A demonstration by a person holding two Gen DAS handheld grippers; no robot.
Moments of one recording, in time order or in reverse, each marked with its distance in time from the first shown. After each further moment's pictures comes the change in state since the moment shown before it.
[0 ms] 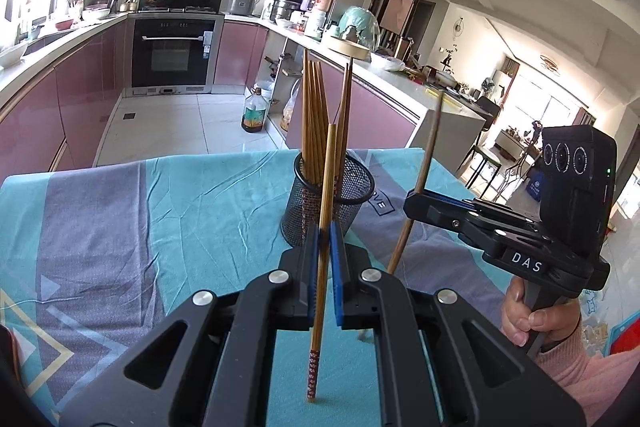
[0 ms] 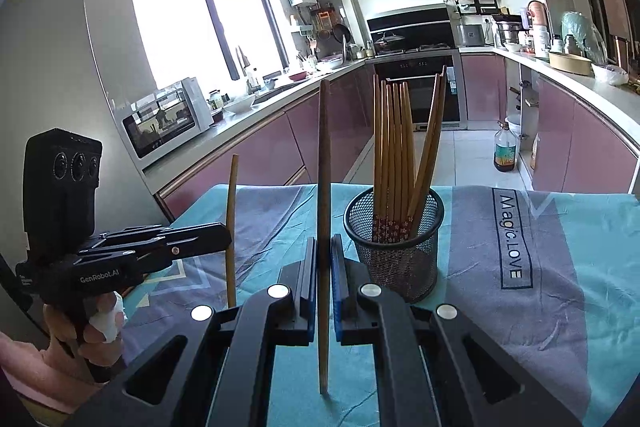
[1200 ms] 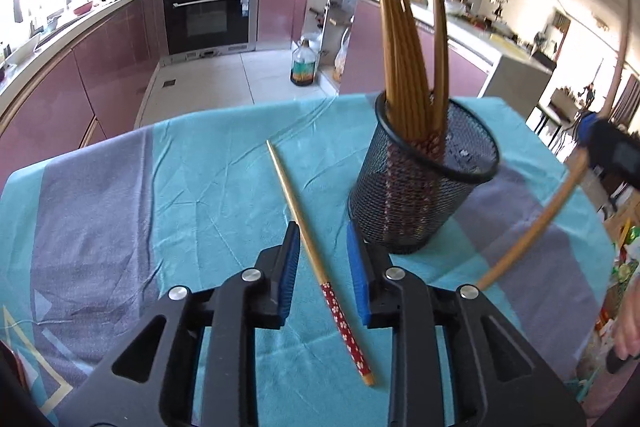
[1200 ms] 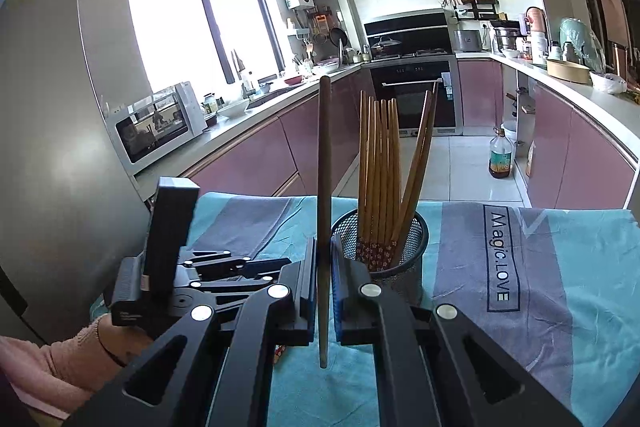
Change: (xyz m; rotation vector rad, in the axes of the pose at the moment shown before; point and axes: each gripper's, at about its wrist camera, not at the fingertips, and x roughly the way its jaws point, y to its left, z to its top) left arm 0.117 0.029 -0.003 0.038 0.209 0.225; right arm 0.006 -0.011 0.016 -0.006 -0.005 -0.018
